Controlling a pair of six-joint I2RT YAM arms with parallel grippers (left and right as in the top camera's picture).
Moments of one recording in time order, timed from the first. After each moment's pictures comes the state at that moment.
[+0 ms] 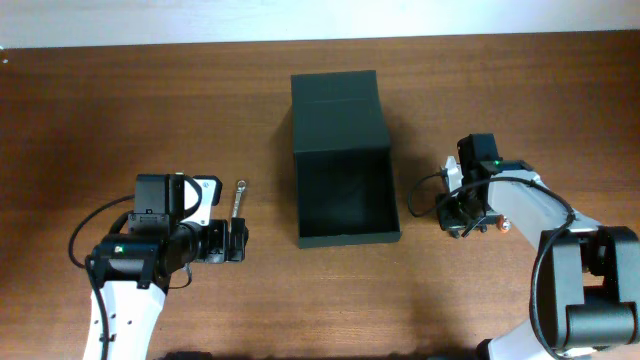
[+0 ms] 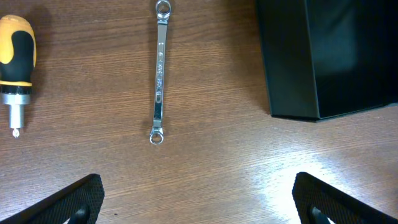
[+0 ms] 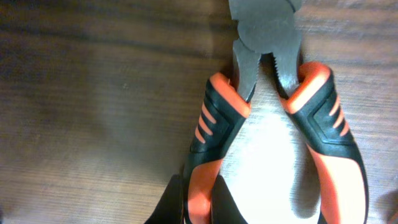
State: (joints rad) left arm -0.04 1.07 0.93 -1.02 0.18 0.00; right arm 0.02 1.74 0.97 -0.74 -0.05 -0.02
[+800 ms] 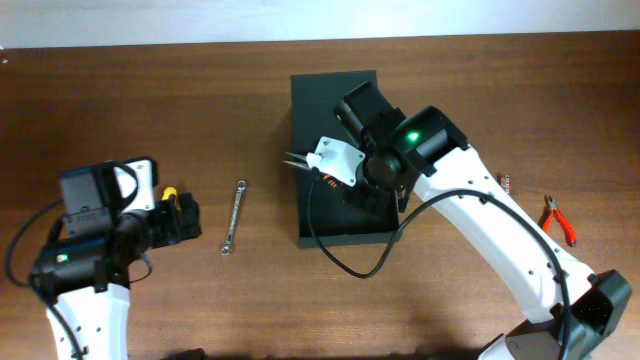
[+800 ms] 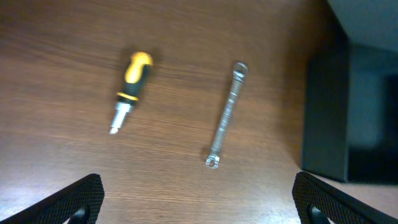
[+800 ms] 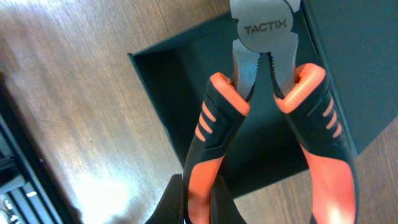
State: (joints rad) left arm 0.24 1.07 1.10 -1.07 0.16 0.00; right arm 0.61 1.71 1.72 -1.32 -0.15 -0.57
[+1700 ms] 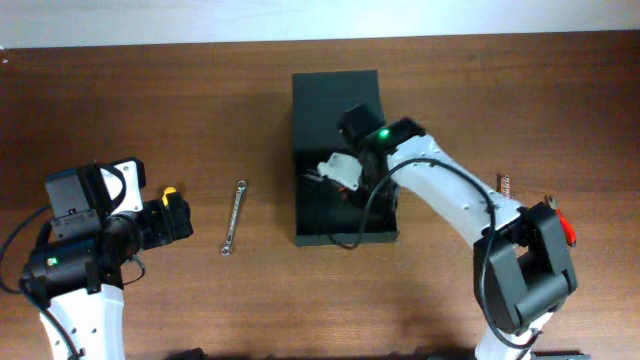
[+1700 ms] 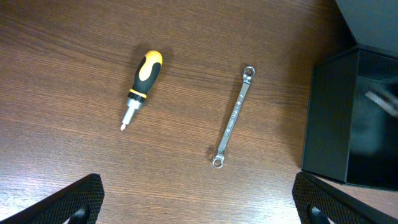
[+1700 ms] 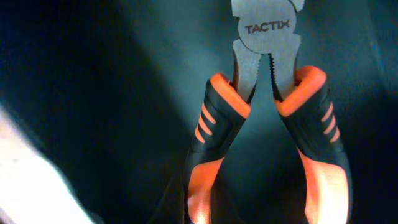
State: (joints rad) left arm 0.28 1.07 1.11 -1.09 0.17 0.00; right arm 0.50 1.92 1.48 -1.08 -0.15 -0.57
